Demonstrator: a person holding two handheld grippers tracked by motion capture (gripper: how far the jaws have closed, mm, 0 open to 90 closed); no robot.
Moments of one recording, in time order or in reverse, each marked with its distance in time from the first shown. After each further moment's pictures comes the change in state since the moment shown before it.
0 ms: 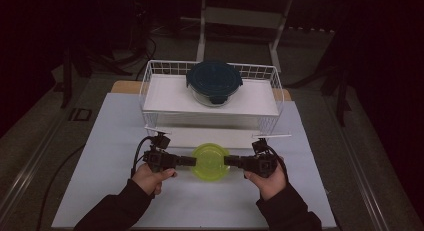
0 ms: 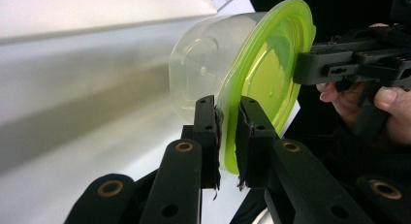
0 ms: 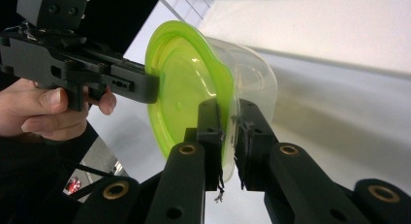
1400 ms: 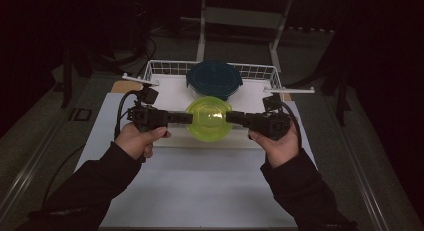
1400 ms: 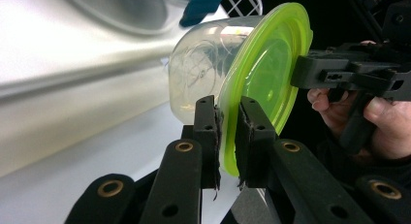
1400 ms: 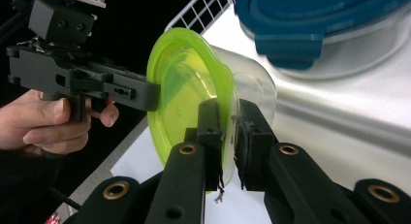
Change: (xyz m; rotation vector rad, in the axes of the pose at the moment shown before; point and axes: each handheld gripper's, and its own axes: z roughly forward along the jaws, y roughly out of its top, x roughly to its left) left arm -0.076 0.085 -0.083 -0.141 0.008 0.096; right arm 0.071 0.094 -0.061 -0.182 0.001 -0.138
